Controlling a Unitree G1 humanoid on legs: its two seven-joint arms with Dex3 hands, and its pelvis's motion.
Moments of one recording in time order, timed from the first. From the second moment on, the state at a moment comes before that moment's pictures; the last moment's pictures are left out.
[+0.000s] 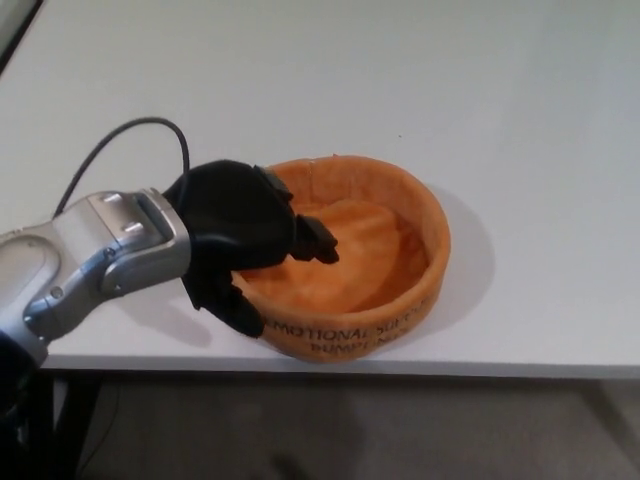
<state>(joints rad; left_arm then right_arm) -0.74 0.68 -0.58 0.29 0.80 -0.50 -0.34 0.62 -0.45 -0.25 0.08 0.20 -0.32 0.51</state>
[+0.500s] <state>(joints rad) -0.71 0.56 -0.62 0.41 0.87 -0.49 -0.27 0.61 -0.45 -0.25 0.07 0.20 -0.30 0.51</state>
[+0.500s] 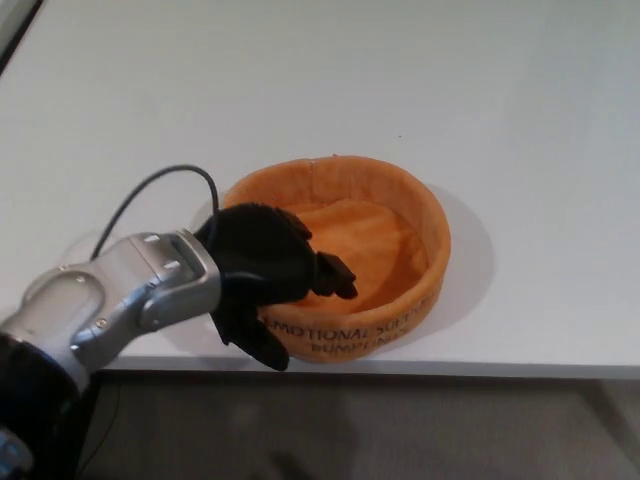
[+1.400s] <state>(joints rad) -0.73 0.51 -0.76 0.47 1.07 -0.39 -0.18 0.59 -0.45 -0.26 0.07 0.20 -0.28 0.51</state>
